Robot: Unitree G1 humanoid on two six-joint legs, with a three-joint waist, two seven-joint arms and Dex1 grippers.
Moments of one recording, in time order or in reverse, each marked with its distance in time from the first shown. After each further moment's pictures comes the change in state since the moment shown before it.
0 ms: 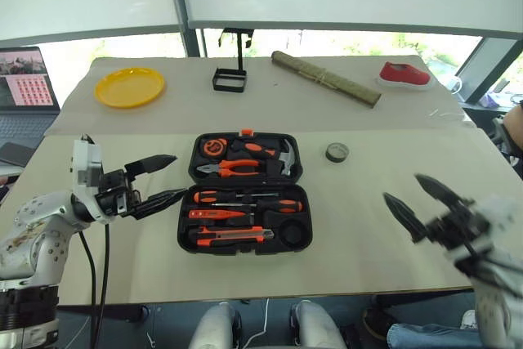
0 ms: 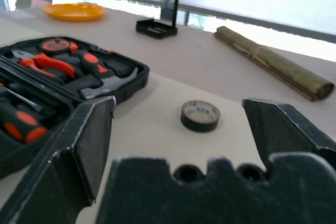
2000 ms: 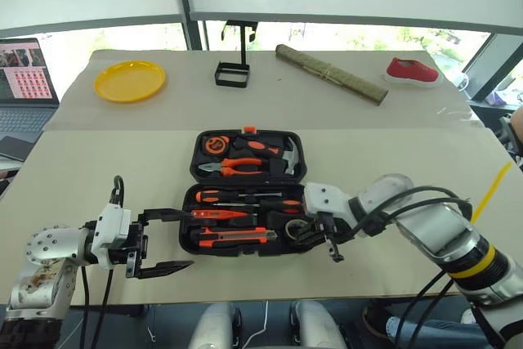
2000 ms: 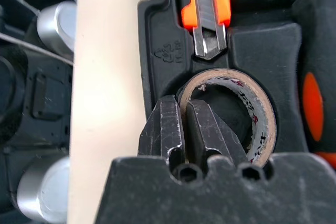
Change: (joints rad) left arm 0.213 0.013 -0.090 0.010 0.195 -0.392 -0.221; right arm -0.453 -0.139 0.803 -0.268 -0.233 0.611 0.464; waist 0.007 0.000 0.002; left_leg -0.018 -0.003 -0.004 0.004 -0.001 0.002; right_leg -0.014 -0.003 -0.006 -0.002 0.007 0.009
